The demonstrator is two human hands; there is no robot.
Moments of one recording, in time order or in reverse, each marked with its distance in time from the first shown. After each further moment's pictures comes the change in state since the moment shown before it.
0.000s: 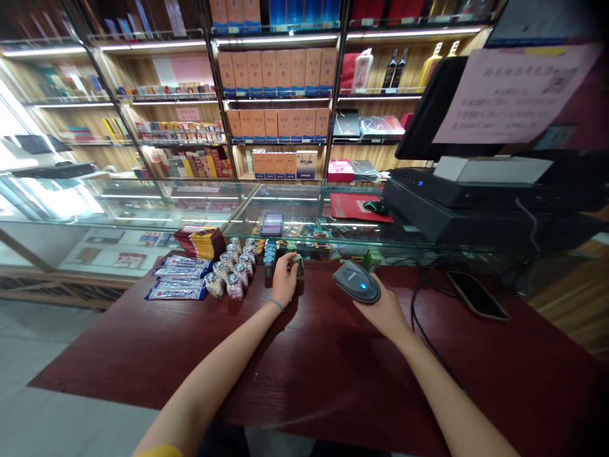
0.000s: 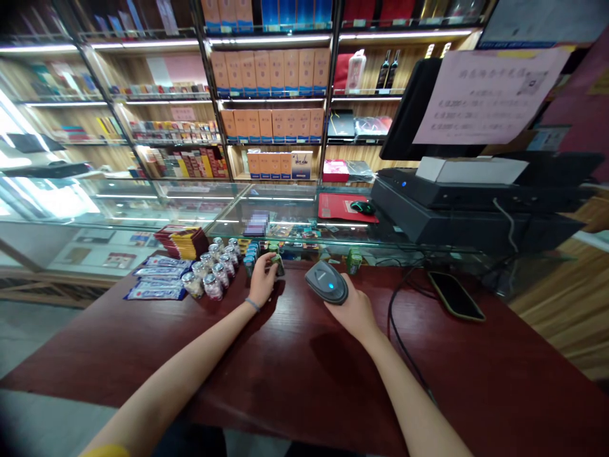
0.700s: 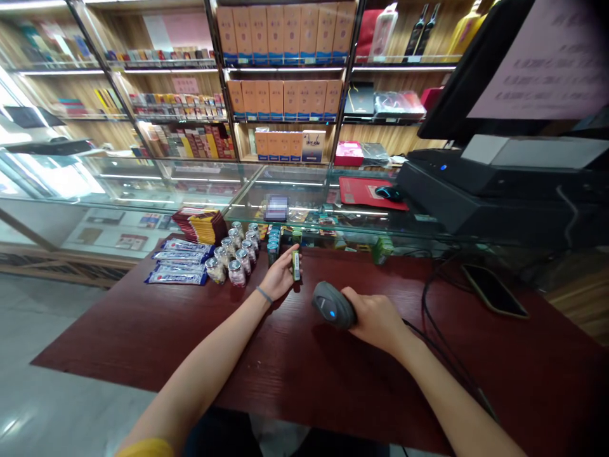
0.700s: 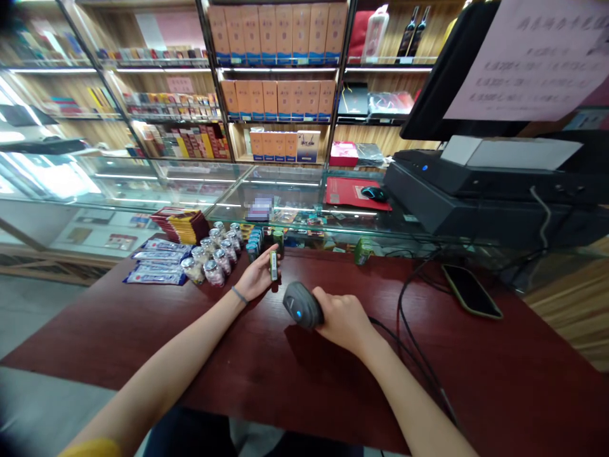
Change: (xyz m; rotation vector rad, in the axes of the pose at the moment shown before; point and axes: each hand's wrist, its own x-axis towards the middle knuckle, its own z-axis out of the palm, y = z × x) left_hand -0.007 0.000 -0.030 -1.024 -0.230 -0.725; right_hand -0.019 -0.025 0.016 -0.590 -0.367 -0.441
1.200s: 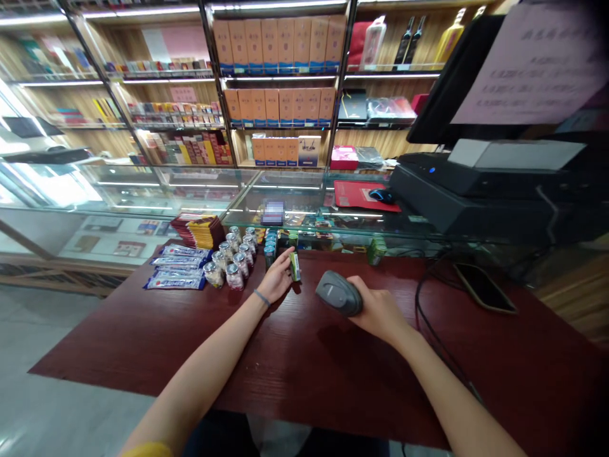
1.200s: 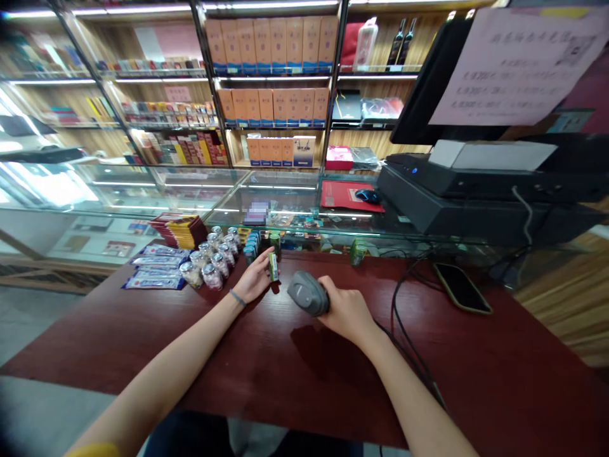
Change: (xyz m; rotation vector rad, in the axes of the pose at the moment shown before) left_hand 0.000 -0.003 0.001 0.138 0.017 0.062; right_hand 0.000 0.015 -0.006 0.076 0.089 0.145
